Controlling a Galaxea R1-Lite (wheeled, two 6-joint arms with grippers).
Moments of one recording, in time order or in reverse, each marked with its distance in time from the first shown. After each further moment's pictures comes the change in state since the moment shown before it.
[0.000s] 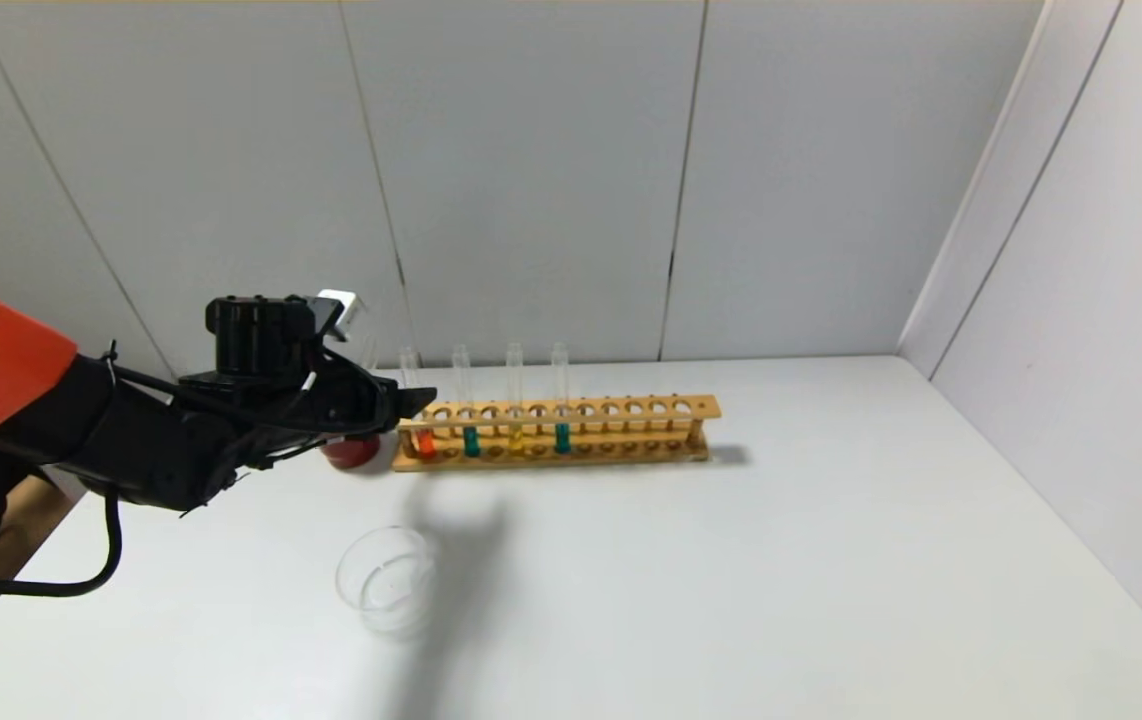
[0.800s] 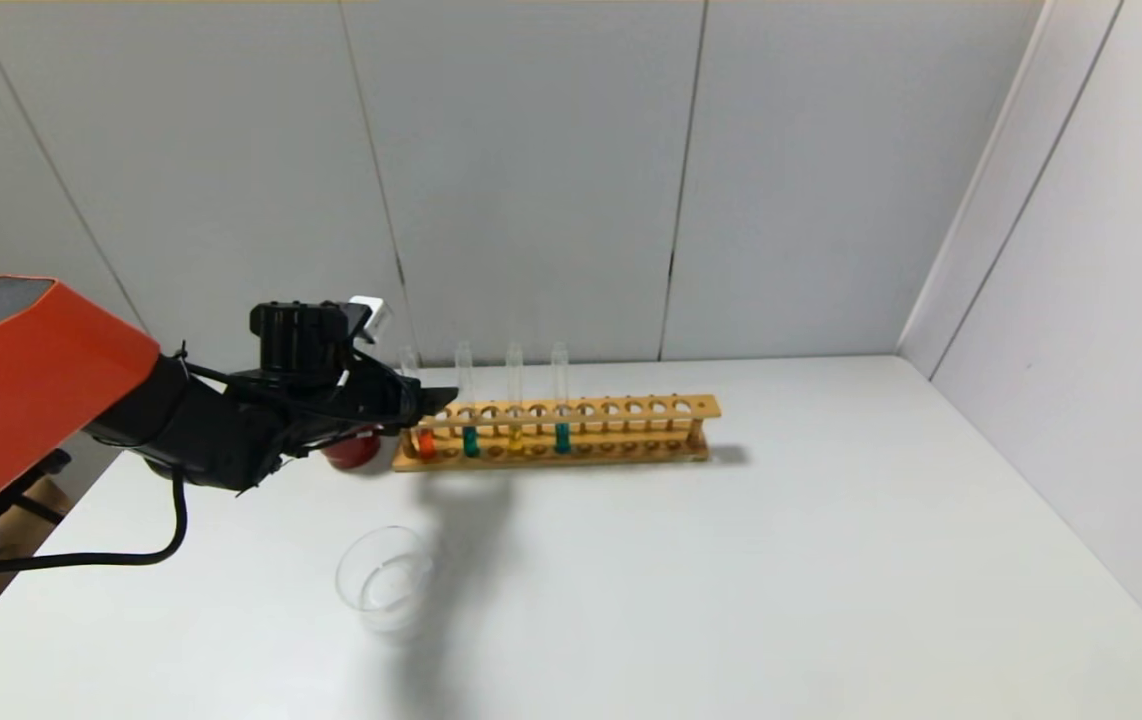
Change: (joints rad) left arm -0.002 0.140 -0.136 0.001 -0.061 -0.010; right arm 0.000 0.000 0.000 0.000 0.000 0.000
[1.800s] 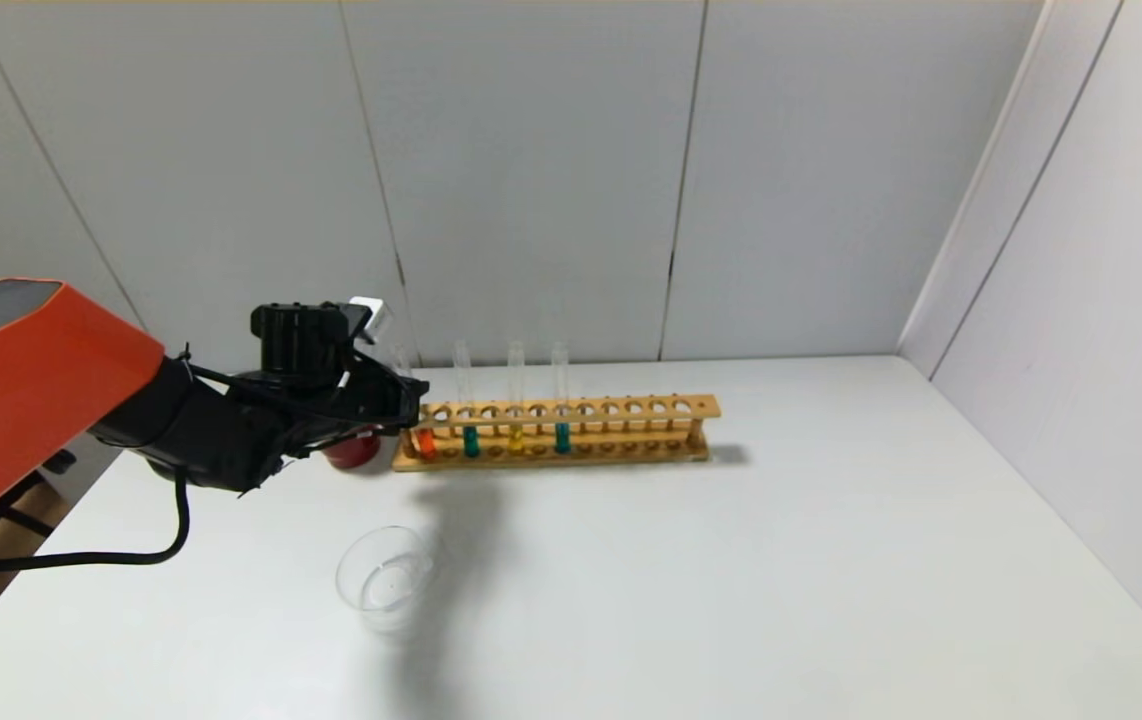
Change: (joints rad) left arm 0.001 0.011 -0.002 -0.012 0.003 0.004; right arm 0.000 0.000 0.000 0.000 0.000 0.000
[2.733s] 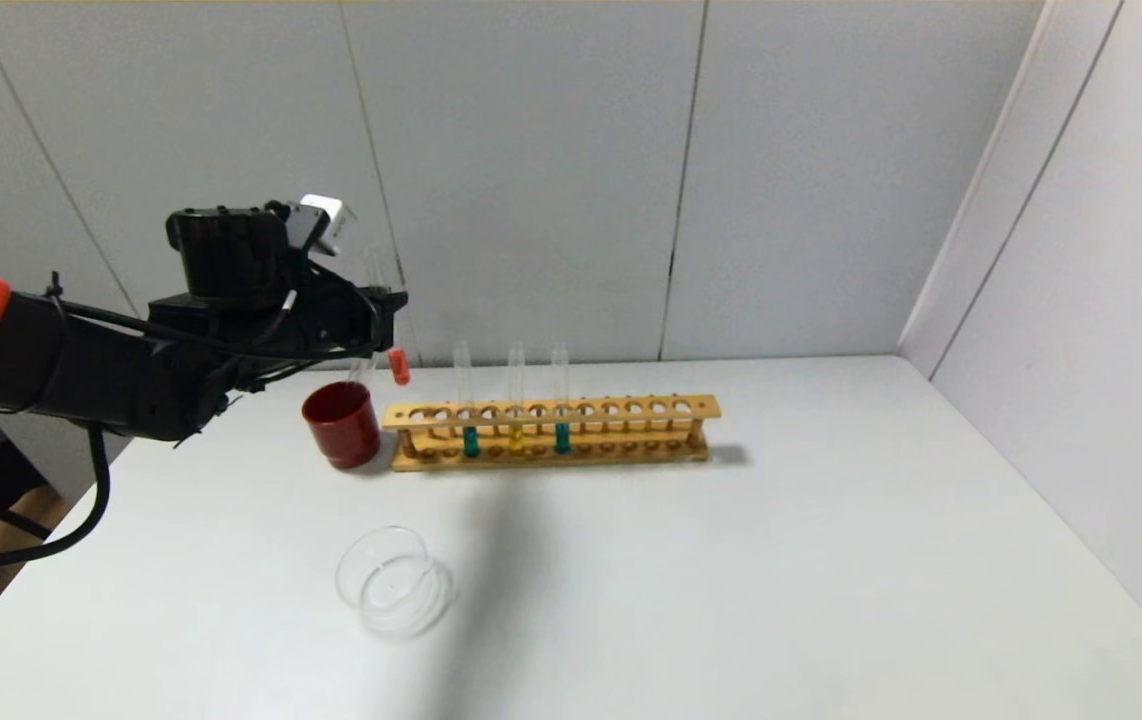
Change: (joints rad) left arm 0.008 -0.194 -0.062 0.031 0.010 0.085; right arm 0.000 0.000 0.000 0.000 0.000 0.000
